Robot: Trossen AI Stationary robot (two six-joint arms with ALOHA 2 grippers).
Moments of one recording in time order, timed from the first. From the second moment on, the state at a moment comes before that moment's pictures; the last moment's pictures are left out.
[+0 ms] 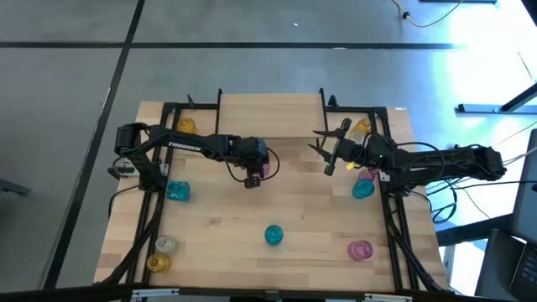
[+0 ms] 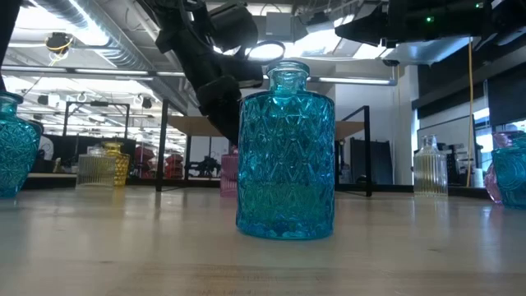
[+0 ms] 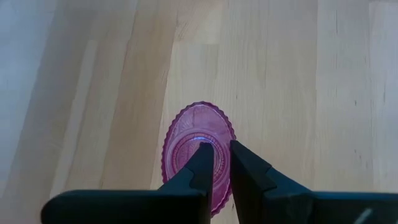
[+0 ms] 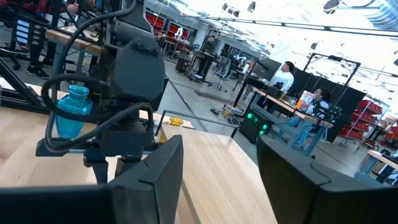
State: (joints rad) left arm 0.15 1.71 1.11 -0.40 -0.07 0.03; right arm -0.10 0.94 0.46 0.56 0.20 -0.40
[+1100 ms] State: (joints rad) left arm 0.17 1.29 1.30 -0.68 -0.20 0.07; right arm -0.10 0.94 0.46 0.56 0.20 -0.40
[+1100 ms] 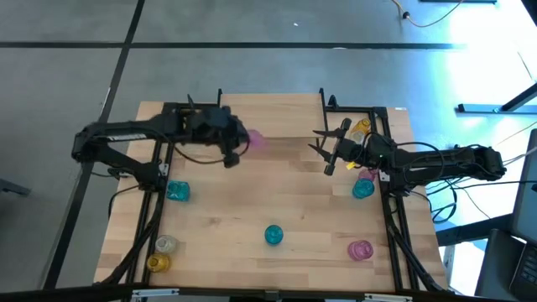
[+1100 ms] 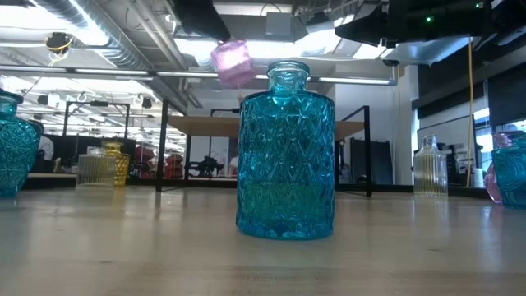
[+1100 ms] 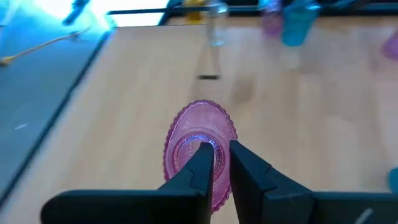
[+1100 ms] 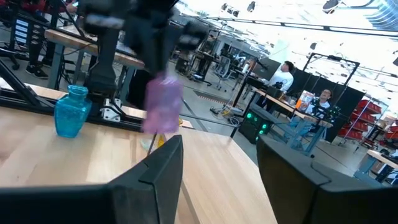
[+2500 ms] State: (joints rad) left arm 0.79 1.78 1.87 -1.18 0.01 0.33; right arm -0.10 0.94 0.46 0.55 0.20 -0.40
